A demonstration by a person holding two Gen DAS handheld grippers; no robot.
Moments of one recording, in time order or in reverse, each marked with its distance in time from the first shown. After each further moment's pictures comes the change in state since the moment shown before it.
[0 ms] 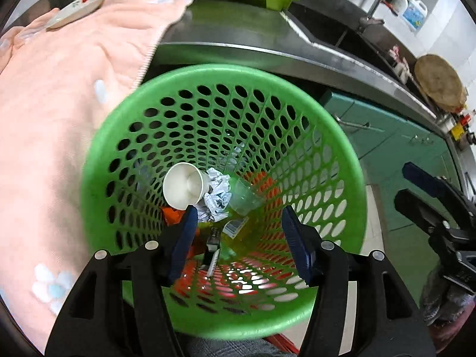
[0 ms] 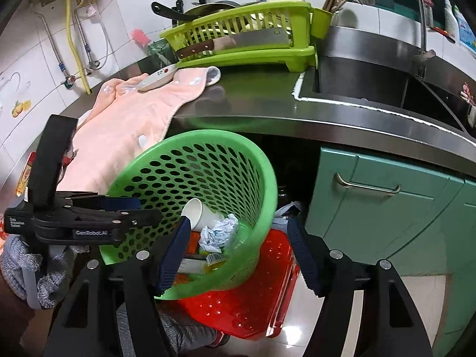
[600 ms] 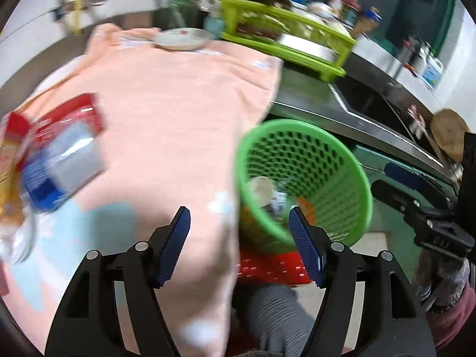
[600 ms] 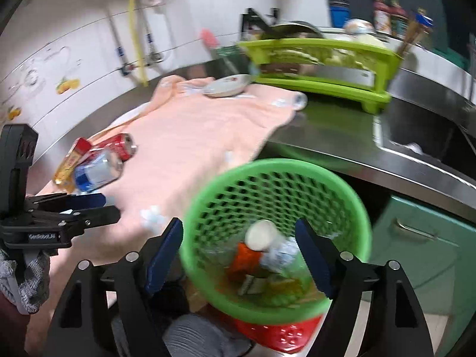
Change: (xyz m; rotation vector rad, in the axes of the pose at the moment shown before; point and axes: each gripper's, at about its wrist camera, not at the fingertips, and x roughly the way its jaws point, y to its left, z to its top) left arm -0.162 0.093 -0.078 -0.170 -0.241 0.159; right arm -0.012 0.120 0.025 -0.174 -0.040 0.154
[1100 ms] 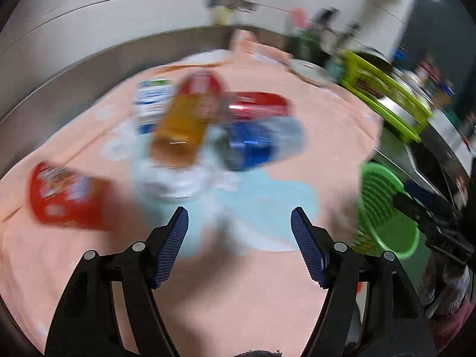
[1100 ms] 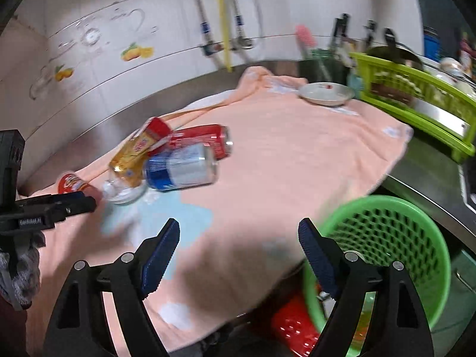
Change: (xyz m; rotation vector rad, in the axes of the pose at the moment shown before) left arm -0.121 0.157 -0.058 -0.348 -0.117 0.282; right arm 0.047 0.150 0.027 -0.193 0.030 0.223
